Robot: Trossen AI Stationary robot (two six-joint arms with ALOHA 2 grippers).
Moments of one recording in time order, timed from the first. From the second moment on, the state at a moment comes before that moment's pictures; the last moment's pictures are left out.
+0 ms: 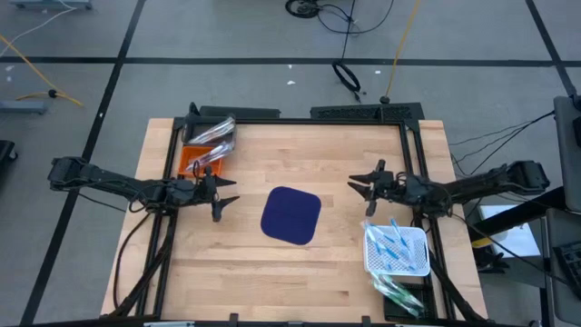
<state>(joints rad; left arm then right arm) -0.11 0.61 0.01 0.27 -0.37 -0.06 0.03 0.80 0.02 0.80 0.31 0.09</state>
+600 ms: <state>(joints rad) -0.11 0.61 0.01 0.29 -0.37 -0.06 0.03 0.16 0.01 0.46 0.28 0.00</state>
